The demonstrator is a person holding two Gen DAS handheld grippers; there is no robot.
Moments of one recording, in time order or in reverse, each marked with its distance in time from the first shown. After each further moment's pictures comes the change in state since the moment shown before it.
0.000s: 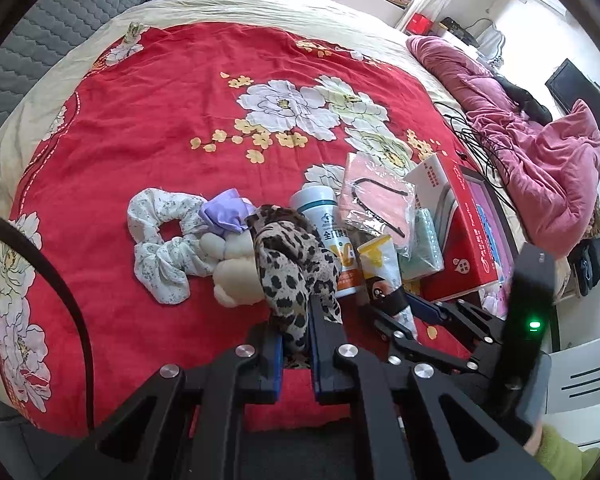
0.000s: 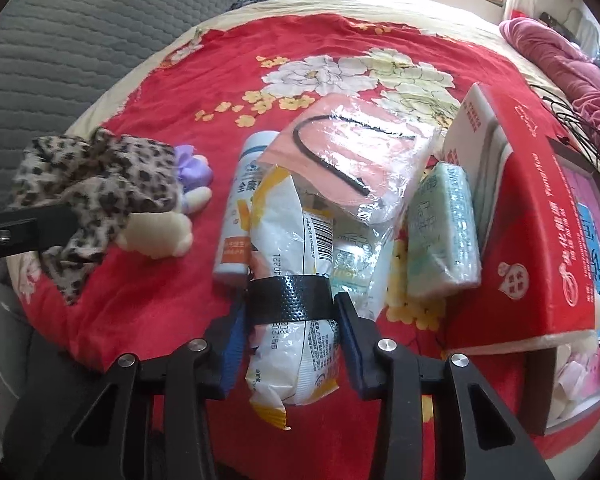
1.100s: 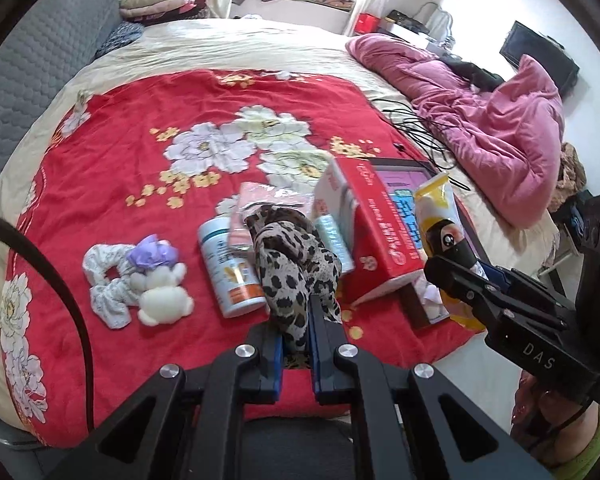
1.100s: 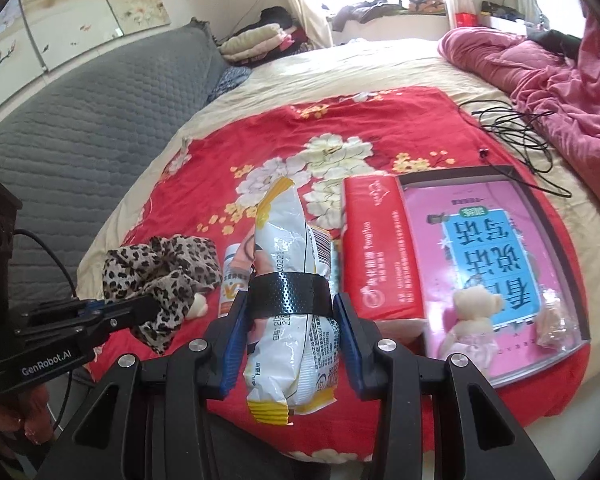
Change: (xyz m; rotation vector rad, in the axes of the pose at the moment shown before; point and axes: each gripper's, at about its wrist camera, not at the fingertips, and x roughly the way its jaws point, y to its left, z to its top) left arm -0.036 -0.109 -0.011 0.190 -0.077 -0.013; right arm -0.161 -0.079 -0.009 0.184 -0.251 0.032
